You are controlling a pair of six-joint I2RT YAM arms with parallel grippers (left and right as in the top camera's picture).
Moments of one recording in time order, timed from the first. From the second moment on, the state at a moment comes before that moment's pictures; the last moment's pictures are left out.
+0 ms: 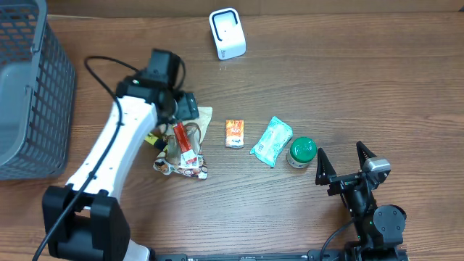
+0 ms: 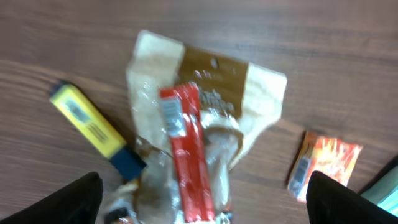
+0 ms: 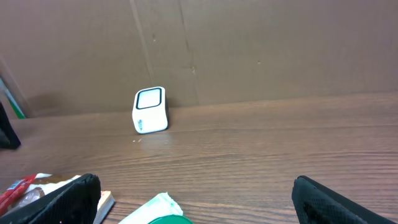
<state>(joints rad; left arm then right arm) -0.20 1.69 1.39 -0.96 -0.04 -0.46 0.07 0.01 0.02 -0.02 -0.14 0.17</state>
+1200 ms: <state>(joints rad) 0.02 1.69 1.41 -1.03 -0.06 -0.33 0.07 0.01 0.03 -0.10 -0.18 0.33</state>
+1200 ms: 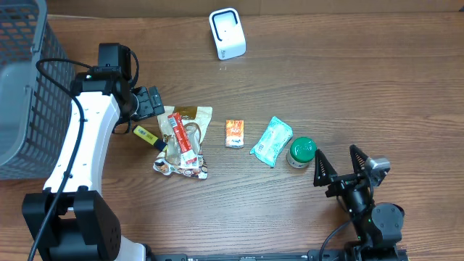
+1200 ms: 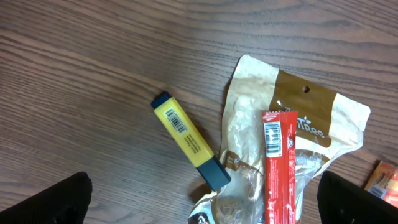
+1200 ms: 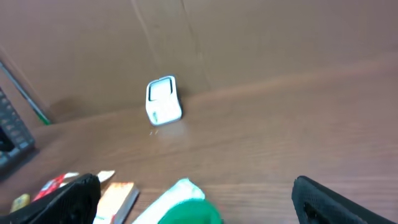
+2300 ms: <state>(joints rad) 0.02 1.69 1.41 -1.03 -0.06 -0.33 0.07 1.13 1.37 -1.00 -0.45 0.41</state>
